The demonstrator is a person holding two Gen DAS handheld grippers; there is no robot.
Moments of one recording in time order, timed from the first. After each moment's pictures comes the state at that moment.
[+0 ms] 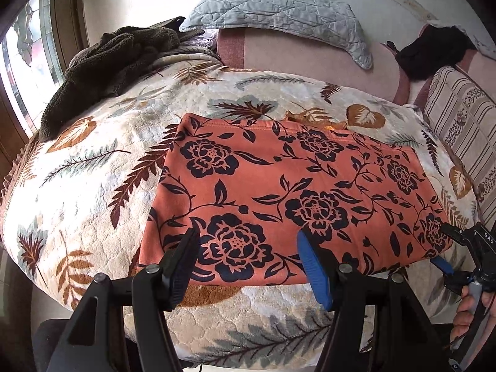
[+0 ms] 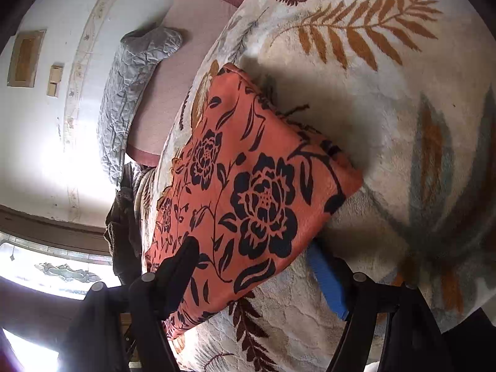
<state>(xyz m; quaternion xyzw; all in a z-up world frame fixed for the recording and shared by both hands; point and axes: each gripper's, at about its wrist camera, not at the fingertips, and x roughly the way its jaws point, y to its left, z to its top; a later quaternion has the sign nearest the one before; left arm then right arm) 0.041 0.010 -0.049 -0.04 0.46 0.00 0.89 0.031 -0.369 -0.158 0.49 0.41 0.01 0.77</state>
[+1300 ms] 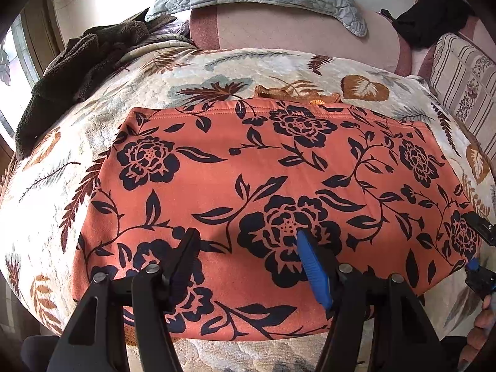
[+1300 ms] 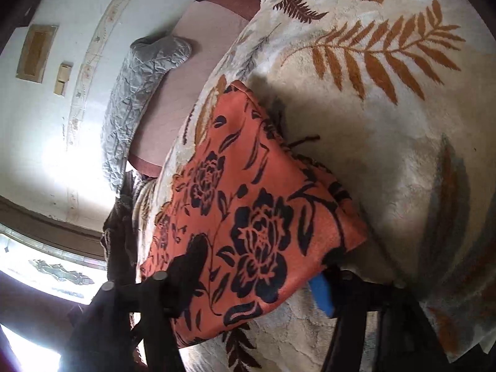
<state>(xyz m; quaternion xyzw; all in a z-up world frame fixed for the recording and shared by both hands) 0.096 -0.048 -0.096 0.01 0.49 -0.01 0.87 0.043 -0.374 -0.156 0.47 0.37 0.01 0.80</state>
